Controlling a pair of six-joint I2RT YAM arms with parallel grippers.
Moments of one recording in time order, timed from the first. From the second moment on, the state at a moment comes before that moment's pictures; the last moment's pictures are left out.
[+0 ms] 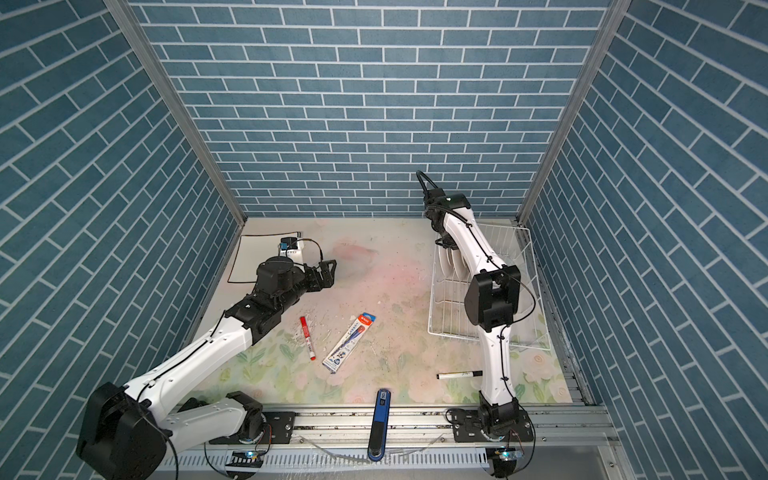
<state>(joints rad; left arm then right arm) -0.46 1.15 0.78 -0.03 -0.10 -0.46 0.36 2.19 2.24 -1.43 0.71 0.31</state>
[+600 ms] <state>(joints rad) -0.46 1.15 0.78 -0.05 -0.10 -0.46 0.35 2.19 2.22 -1.41 0.70 0.31</state>
